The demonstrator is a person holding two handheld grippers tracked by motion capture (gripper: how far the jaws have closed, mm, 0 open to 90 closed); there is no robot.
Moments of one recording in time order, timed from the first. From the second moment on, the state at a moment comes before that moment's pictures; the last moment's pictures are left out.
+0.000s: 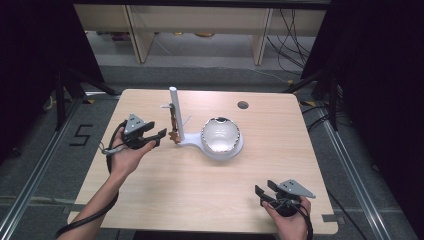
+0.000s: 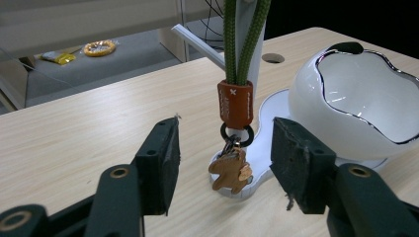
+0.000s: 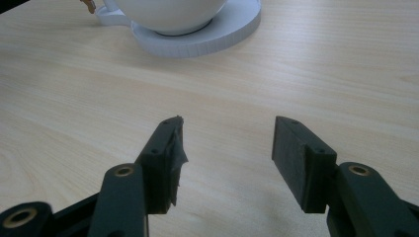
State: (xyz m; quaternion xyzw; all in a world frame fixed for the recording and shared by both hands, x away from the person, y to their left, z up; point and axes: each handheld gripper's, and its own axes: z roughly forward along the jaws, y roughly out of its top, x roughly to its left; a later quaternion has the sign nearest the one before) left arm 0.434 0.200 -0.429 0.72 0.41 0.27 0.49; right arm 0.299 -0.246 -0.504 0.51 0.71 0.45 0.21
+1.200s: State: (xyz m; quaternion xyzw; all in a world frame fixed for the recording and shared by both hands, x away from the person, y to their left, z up) left arm 0.349 0.241 -0.504 0.69 0.45 0.28 0.50; right arm 0.298 -0.244 -0.505 0.51 0.71 0.44 0.20
